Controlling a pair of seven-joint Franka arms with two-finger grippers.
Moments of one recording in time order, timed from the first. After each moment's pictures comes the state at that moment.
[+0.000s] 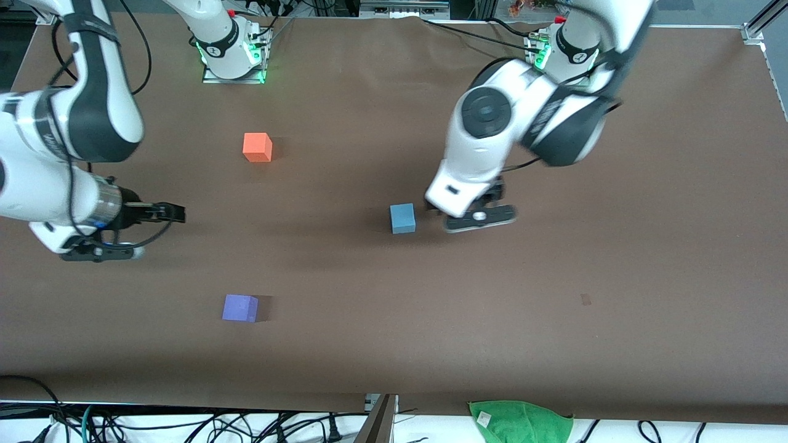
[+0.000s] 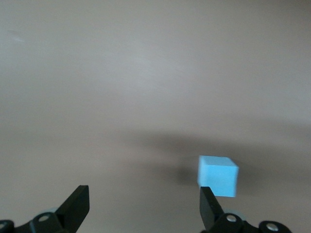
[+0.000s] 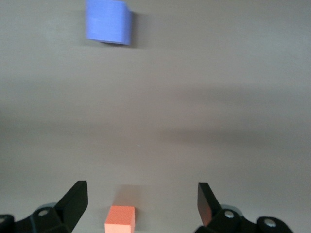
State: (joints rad) left arm -0.29 0.46 -0.32 -1.40 0.18 1.78 -0.83; right arm 0.12 0.37 0.00 -1.52 0.02 1.75 0.04
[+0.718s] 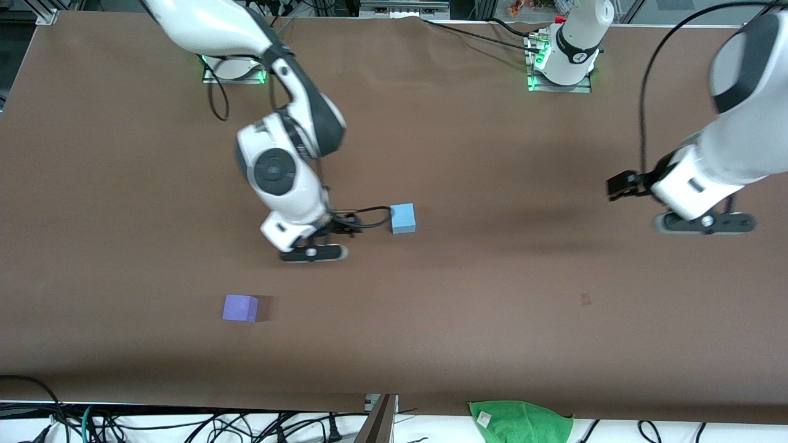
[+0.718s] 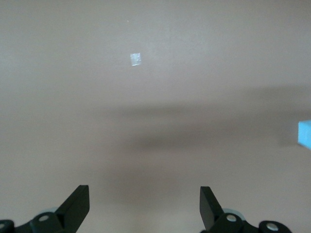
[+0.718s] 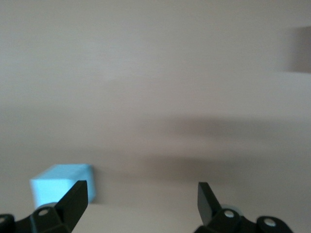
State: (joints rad) left arm 0.16 0.25 -0.32 -1.40 0.08 1.50 -0.11; right arm 0.58 0.70 0.01 -1.32 0.08 2.09 0.52
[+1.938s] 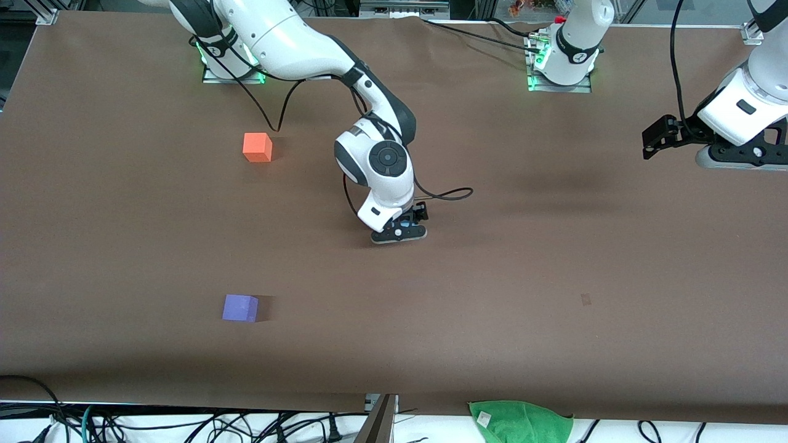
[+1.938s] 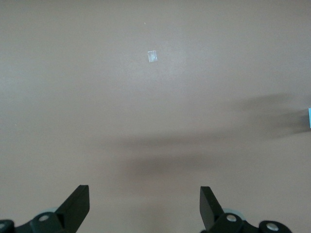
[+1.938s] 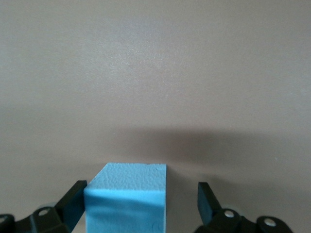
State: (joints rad) left arm -0.01 -0.04 -0.06 -1.71 0.03 1.64 -0.03; right arm 0.77 0.93 0.00 -1.23 -0.01 2.24 0.66
